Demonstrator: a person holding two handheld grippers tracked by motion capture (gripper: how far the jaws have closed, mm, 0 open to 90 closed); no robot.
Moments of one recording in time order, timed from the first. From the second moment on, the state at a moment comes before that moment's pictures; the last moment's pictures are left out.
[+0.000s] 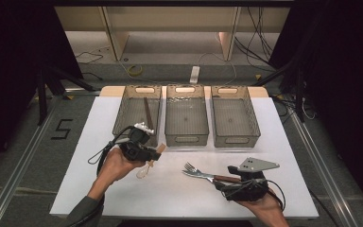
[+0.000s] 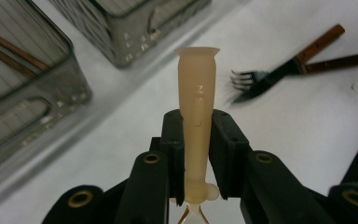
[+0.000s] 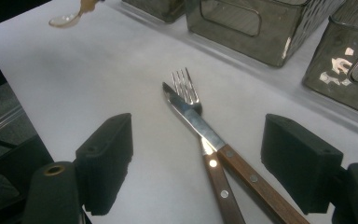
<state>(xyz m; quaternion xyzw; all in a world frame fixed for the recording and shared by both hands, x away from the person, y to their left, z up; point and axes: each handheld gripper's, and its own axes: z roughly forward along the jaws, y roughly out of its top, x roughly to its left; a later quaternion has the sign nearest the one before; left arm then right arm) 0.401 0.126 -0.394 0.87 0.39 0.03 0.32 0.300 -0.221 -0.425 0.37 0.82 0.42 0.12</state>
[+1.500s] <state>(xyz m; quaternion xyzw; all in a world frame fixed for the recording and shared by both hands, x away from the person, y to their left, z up) 0.526 0.076 -0.345 0.80 0.45 0.07 0.40 0.302 -0.221 -0.427 0.37 0.82 0.43 0.11</state>
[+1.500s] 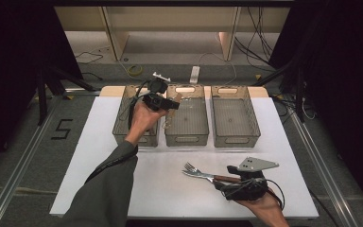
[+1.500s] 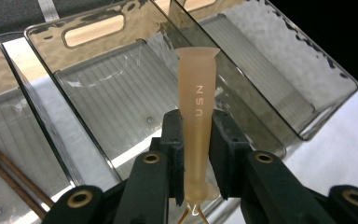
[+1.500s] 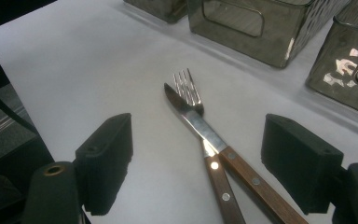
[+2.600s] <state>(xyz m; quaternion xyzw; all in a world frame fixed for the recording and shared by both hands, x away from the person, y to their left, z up) 0.542 0.061 -0.370 0.79 0.45 0.08 0.40 0.302 -0.220 -0.427 0.36 0.82 0.43 0.11</state>
